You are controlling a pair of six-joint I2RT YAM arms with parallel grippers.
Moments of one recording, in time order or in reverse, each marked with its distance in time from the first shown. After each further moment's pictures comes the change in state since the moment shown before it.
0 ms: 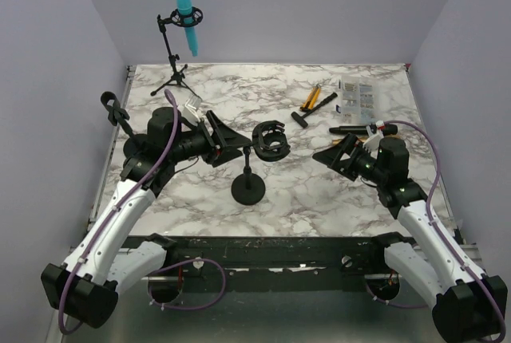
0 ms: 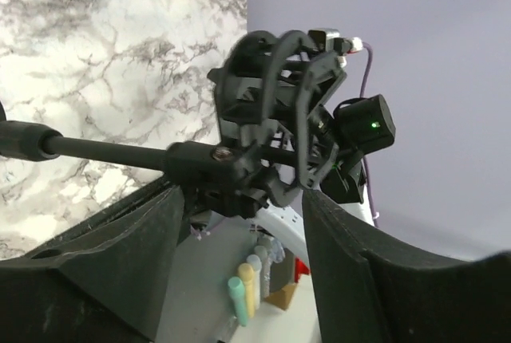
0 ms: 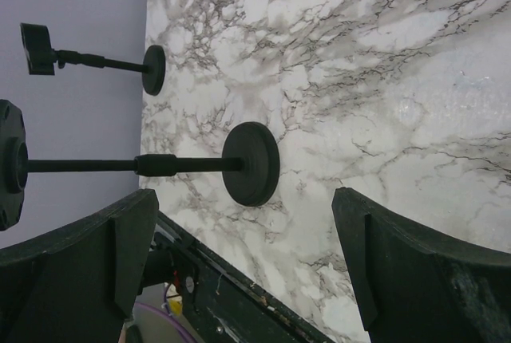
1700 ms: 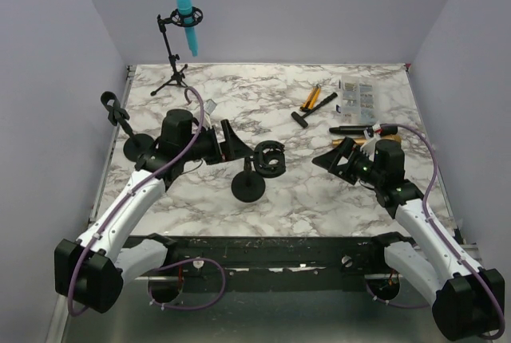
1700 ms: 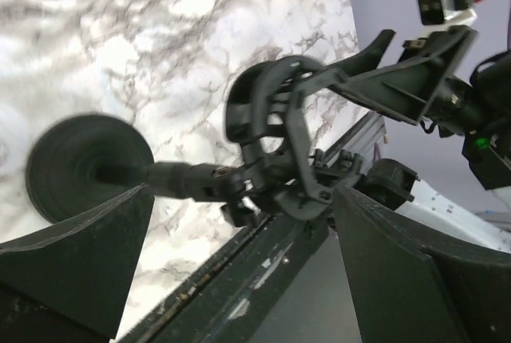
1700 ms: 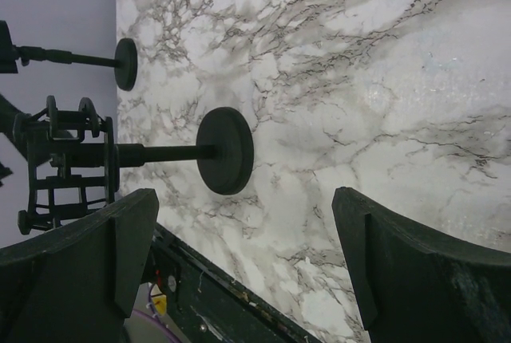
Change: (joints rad) left arm 0.009 0.126 -0.160 0.097 -0.016 0.406; right arm 0.000 0.030 -0.039 0.004 0.022 -0.026
